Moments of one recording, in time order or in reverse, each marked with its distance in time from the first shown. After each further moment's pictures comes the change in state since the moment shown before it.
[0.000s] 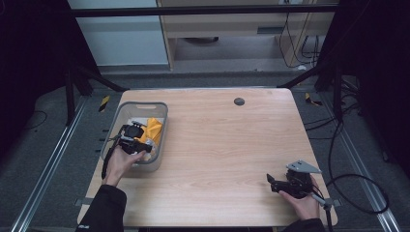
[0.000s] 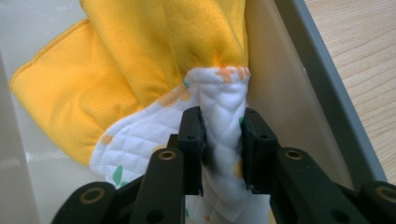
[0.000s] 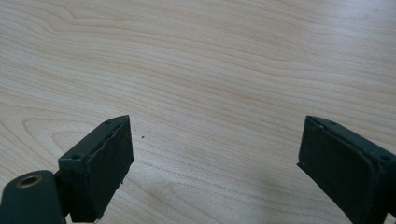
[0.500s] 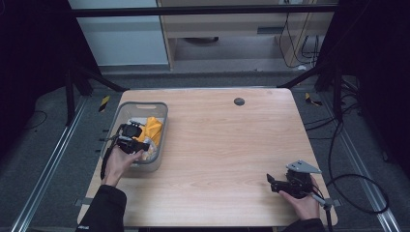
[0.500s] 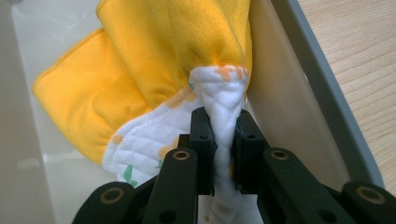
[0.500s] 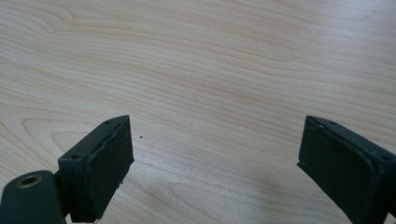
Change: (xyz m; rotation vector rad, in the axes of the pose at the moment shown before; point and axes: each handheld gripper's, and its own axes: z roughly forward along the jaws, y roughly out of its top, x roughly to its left) left arm 0.001 0.000 -0.009 -0.036 0.020 0.000; right arm 0.000 0.000 0.000 -0.001 -0.001 0.001
